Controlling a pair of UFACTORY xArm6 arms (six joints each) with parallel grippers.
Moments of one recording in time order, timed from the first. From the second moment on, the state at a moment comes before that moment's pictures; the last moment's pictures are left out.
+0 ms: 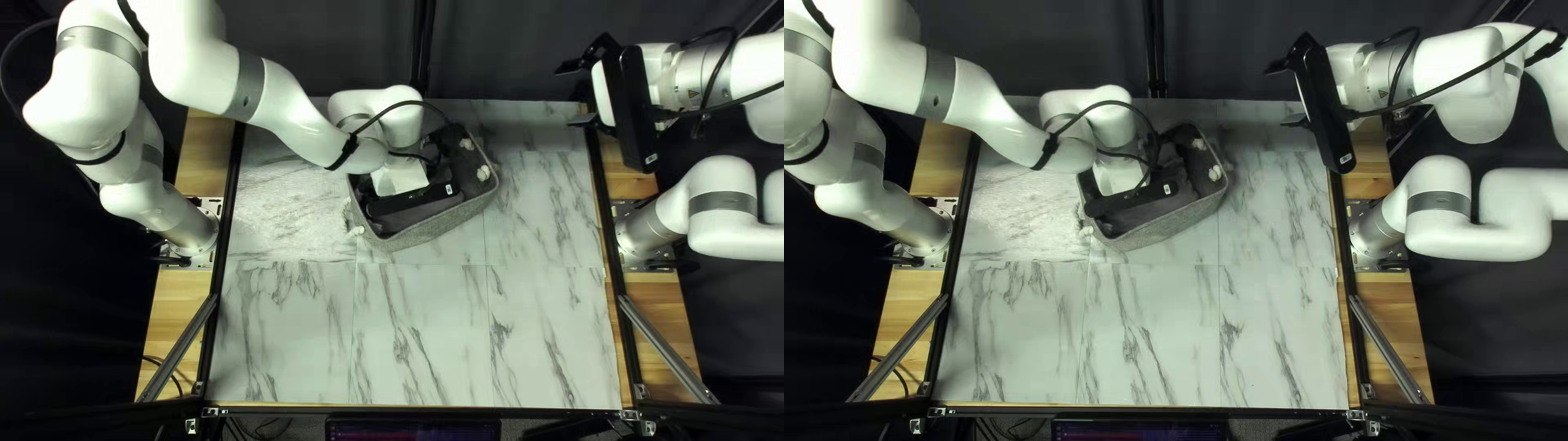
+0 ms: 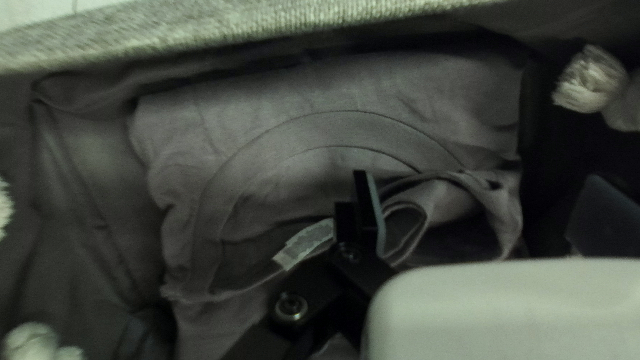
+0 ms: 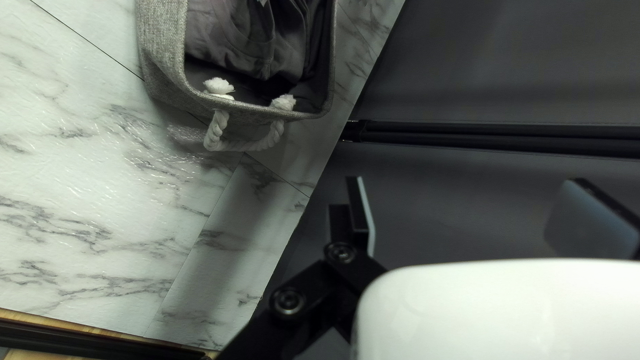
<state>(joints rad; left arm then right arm) 0.17 0.21 -1.06 -0.19 0.90 1.51 -0.23 -1.21 -0.41 -0.28 0.87 -0.87</state>
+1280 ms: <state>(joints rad) 0.23 0.29 -1.28 -0.22 1.35 1.24 -0.23 -1.21 -0.41 -0.28 0.87 -0.87</state>
